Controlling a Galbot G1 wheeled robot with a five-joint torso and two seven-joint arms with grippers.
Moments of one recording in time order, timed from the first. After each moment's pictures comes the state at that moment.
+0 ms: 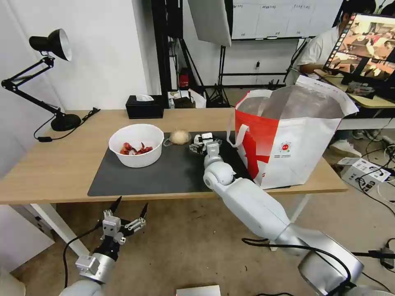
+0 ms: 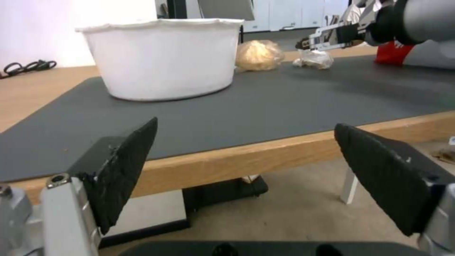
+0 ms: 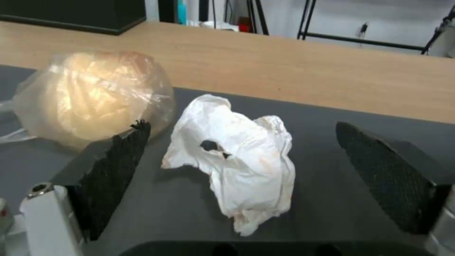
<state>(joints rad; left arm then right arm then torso) 1.64 -1.15 -0.53 -1.94 -0.31 -0.28 0.07 -0.36 1.39 -0.33 1.16 0.63 -0.23 0.52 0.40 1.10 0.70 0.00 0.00</state>
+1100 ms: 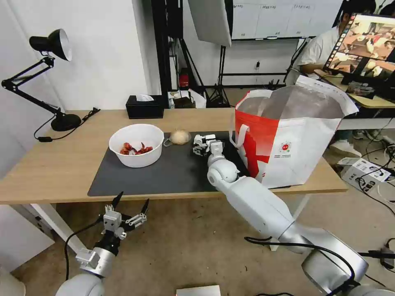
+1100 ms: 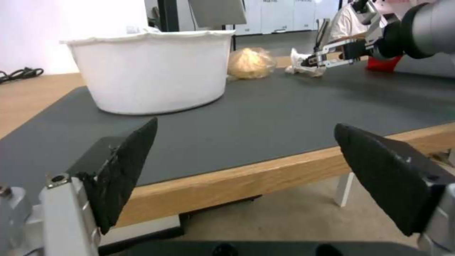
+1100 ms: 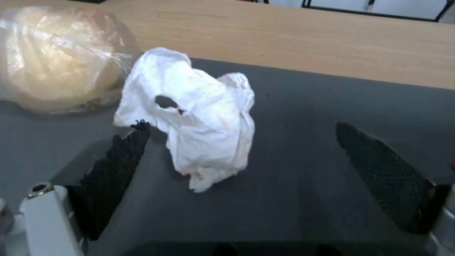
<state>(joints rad) 1.61 -1.11 -0.51 -1.95 -0.33 -0.26 0.07 -0.37 1.33 -0.33 1.20 0.71 -0.30 0.49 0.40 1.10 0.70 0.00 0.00</state>
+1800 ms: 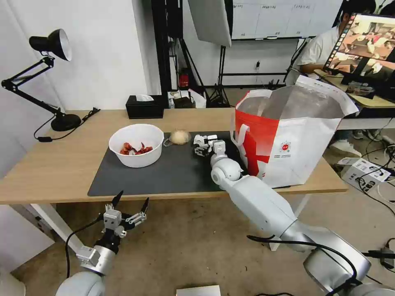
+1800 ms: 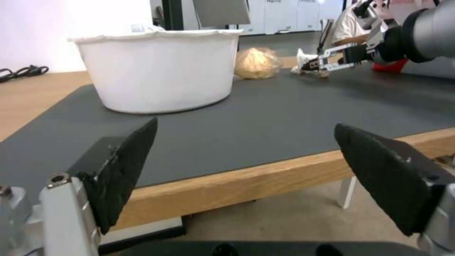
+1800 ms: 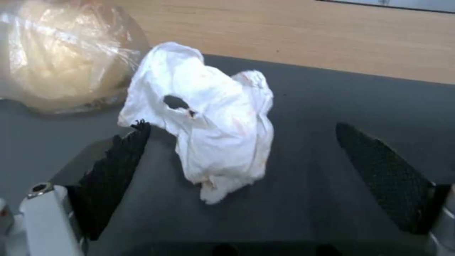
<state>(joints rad) 1.60 -1.11 -0.52 -1.94 -0.35 -0.26 0.07 -0.35 1.35 -0.32 1.14 0.71 -0.30 0.42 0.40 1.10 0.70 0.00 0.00</state>
